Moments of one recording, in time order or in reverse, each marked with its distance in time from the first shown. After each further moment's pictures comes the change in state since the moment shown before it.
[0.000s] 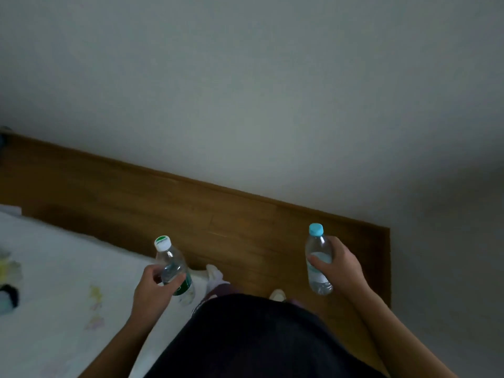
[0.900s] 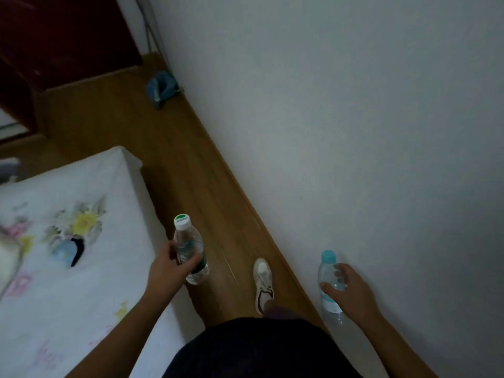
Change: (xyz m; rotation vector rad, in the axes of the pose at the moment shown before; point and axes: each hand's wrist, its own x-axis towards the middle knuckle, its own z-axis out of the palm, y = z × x) left_hand 0.289 0.103 -0.175 -0.294 0.486 -0.189; right_hand 0.393 -0.401 0.147 -0.242 -0.434 -0.349
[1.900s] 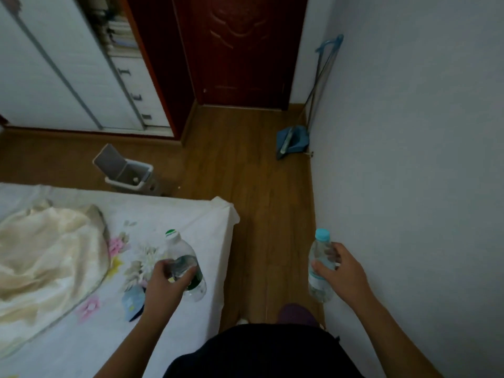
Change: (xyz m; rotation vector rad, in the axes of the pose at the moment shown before) left_hand 0.276 0.000 -0.244 -0.307 0.630 -0.407; right_hand 0.308 -0.580 0.204 -0.094 -0.433 -0.601
